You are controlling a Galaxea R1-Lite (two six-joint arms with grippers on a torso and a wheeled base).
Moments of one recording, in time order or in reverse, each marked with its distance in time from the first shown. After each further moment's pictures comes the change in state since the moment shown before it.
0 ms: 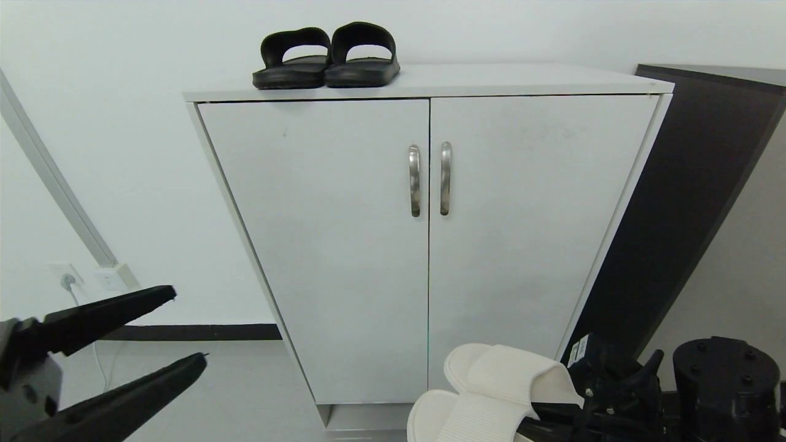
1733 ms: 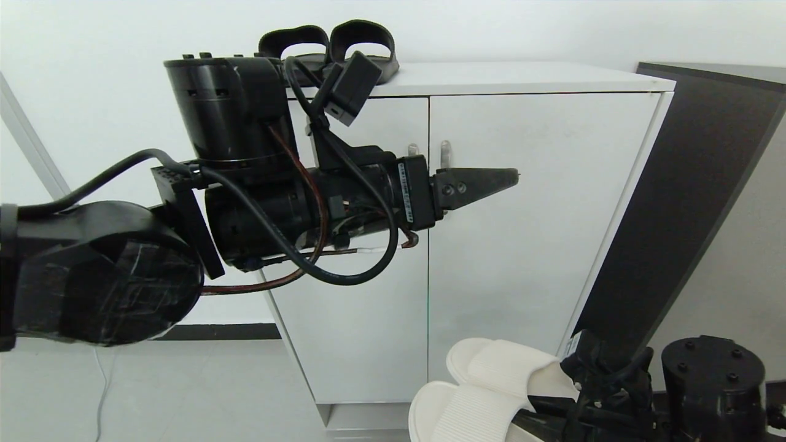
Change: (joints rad) left arm -0.449 0.765 -0.769 -0.070 0.085 -0.202; right arm 0.000 0.036 -0.009 -0.023 -0.045 -0.002
